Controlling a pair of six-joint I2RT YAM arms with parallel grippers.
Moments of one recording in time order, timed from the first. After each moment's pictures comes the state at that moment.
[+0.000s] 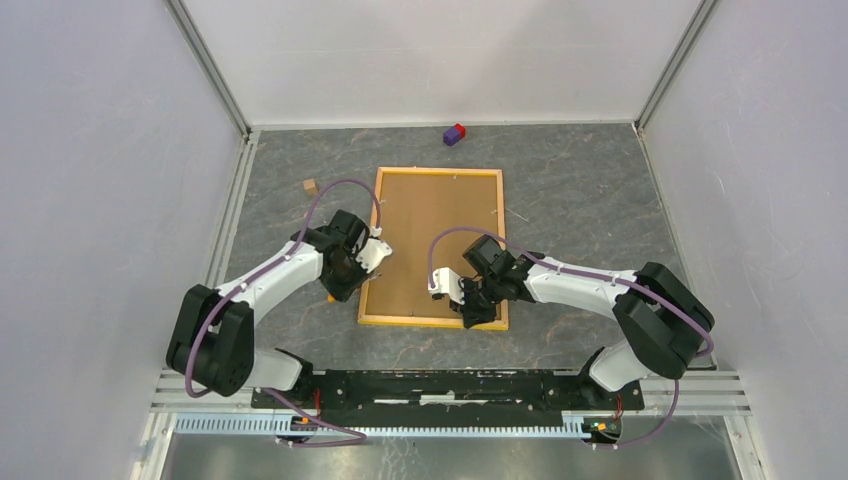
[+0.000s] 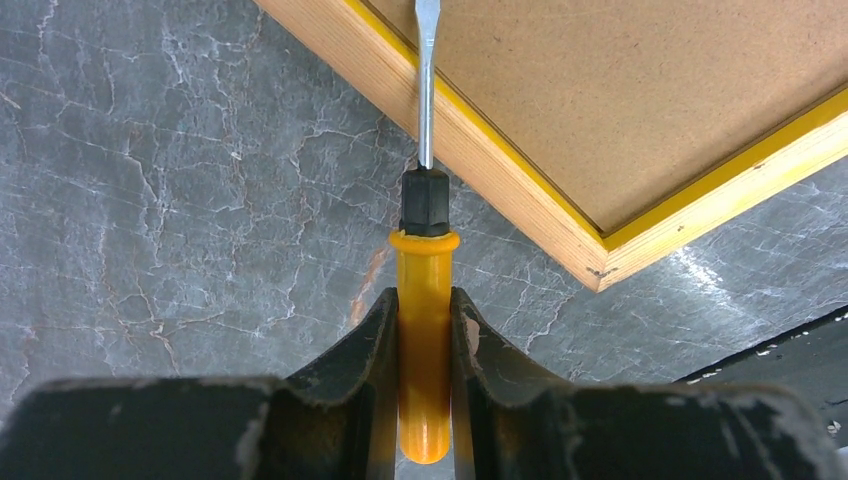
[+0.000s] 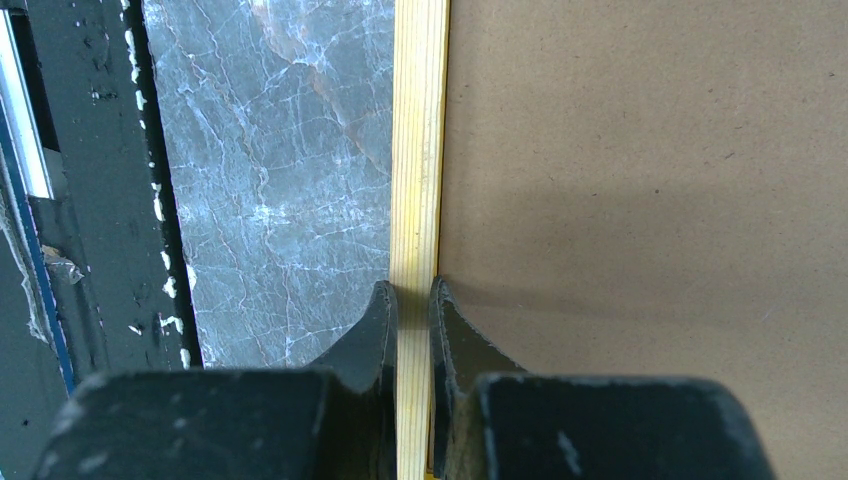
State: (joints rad) left arm -0.42 1.37 0.81 -0.79 0.03 0.45; right arm 0.83 1.52 0.78 -0.40 -0.47 -0.60
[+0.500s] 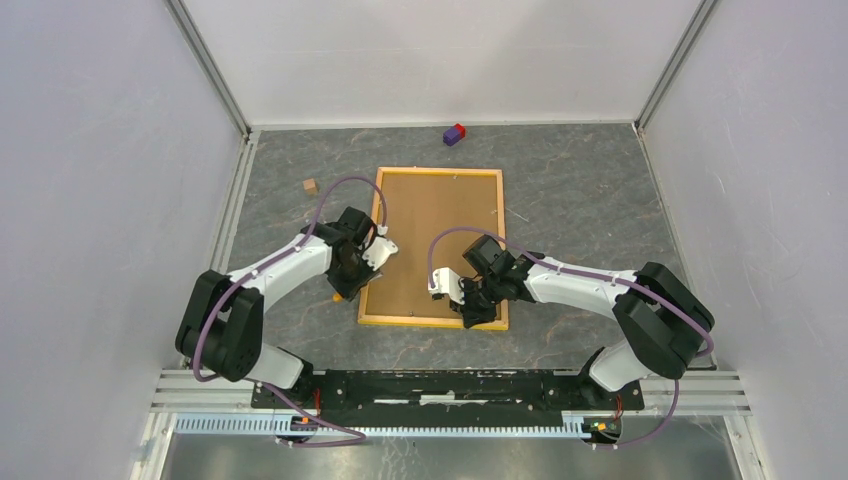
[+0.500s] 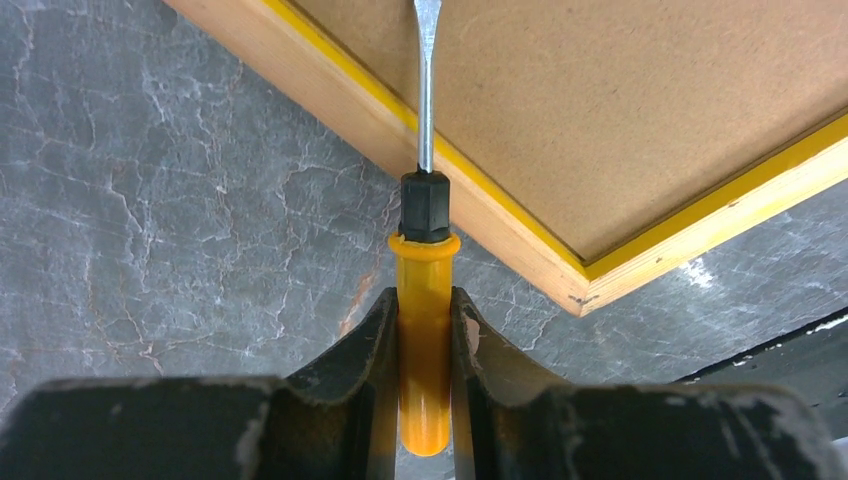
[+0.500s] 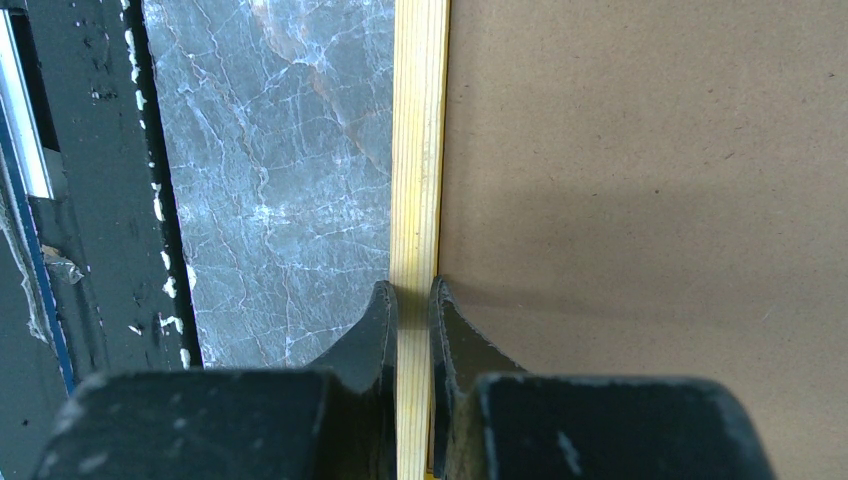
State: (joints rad) left arm -0.45 1.45 0.86 -0.81 0.03 0.41; right arm 0.83 1.52 0.78 -0.40 -0.47 -0.60
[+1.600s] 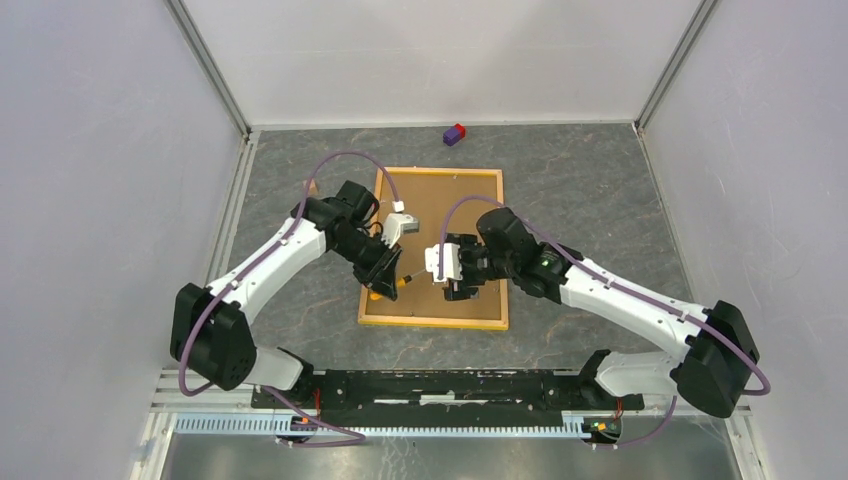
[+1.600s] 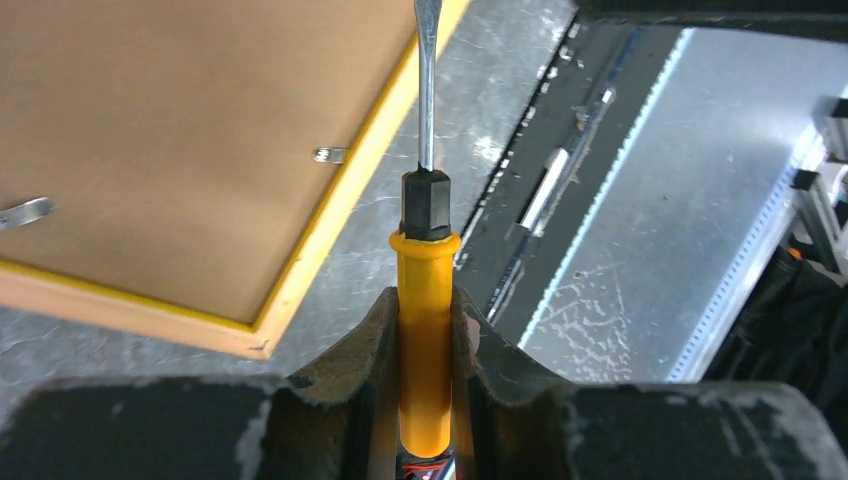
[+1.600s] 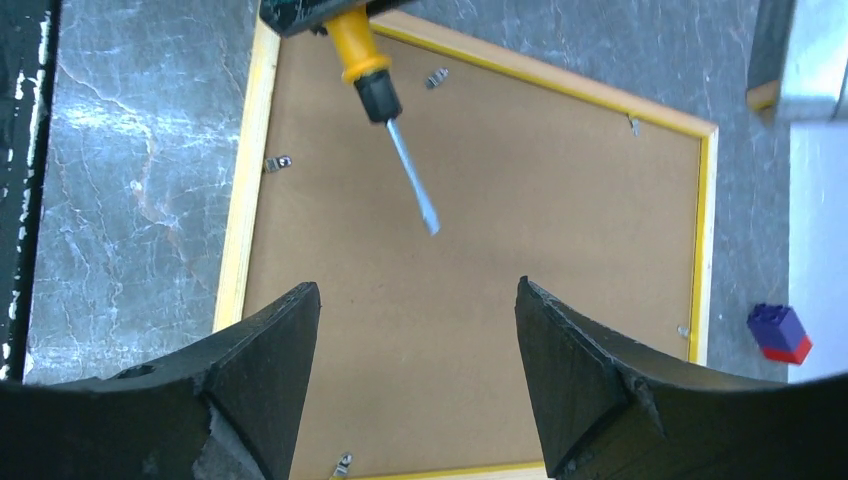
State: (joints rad) left arm -0.47 1.41 1.12 -1.02 0.66 0.30; right arm 0.85 1.25 0.92 -0.30 -0.39 -0.78
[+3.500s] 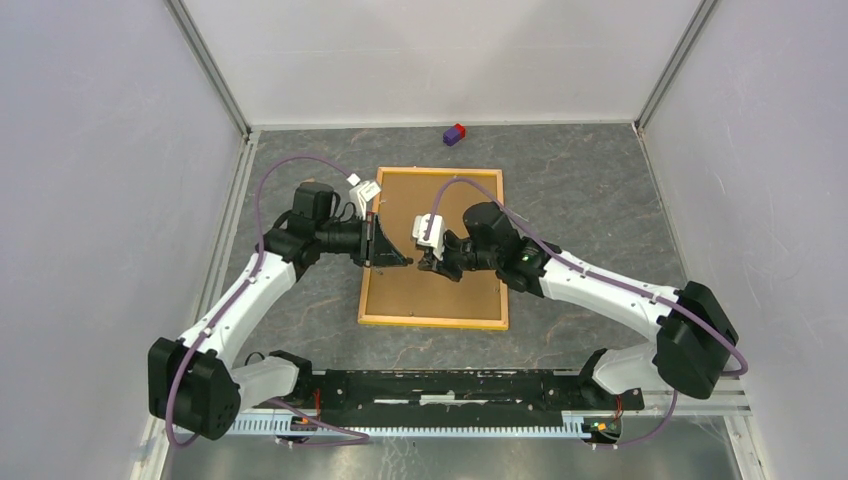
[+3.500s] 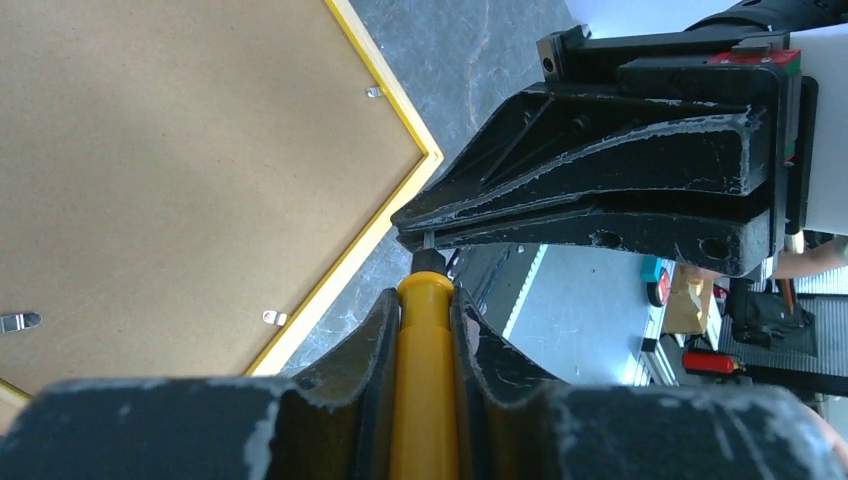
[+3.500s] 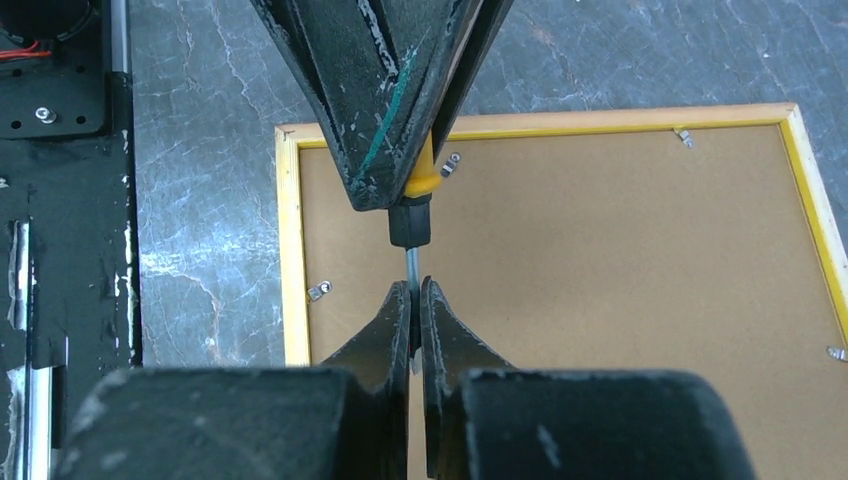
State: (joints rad) left arm -0.33 1.15 0.88 -0.42 0.88 -0.29; right arm 0.88 1.38 0.95 -0.07 -0.41 -0.37
